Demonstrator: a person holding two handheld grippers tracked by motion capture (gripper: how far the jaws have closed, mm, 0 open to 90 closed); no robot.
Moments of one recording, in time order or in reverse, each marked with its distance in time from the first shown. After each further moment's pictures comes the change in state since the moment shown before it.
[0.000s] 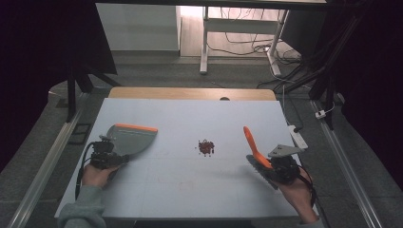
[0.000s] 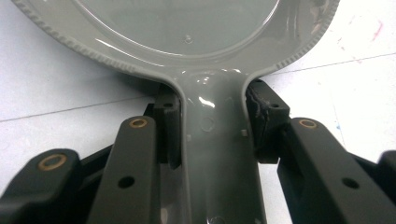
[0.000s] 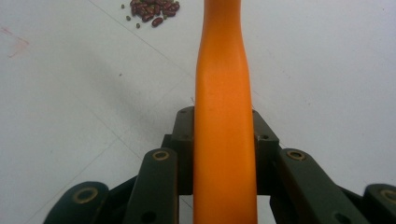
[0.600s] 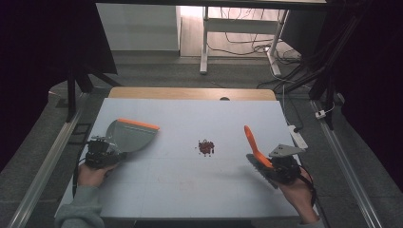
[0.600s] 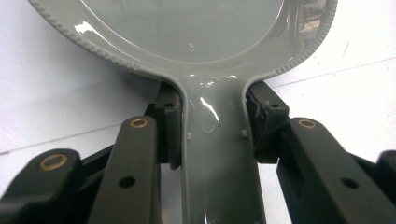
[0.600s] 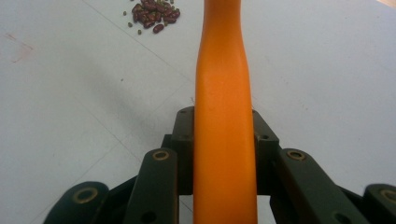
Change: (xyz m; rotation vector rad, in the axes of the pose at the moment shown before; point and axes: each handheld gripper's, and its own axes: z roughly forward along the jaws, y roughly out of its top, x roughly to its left) left arm 0.009 -0.004 -0.012 -0.118 -0.050 0.068; right arm 0.000 0.001 -0.003 -0.022 -0.002 -0.006
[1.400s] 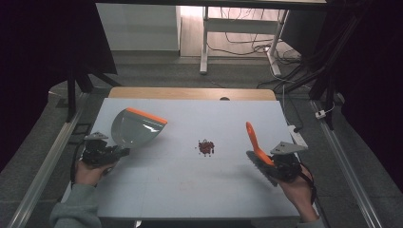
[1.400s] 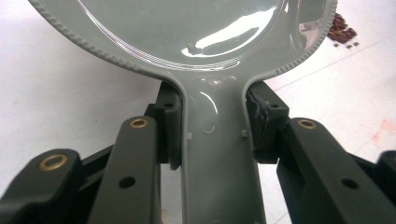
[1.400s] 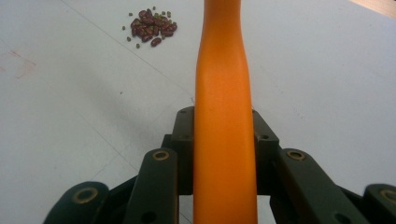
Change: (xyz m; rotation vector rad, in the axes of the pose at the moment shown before) left arm -0.005 0.005 -0.017 -0.130 -0.145 0.148; right arm -0.004 0.005 -0.002 -0.034 0.004 0.026
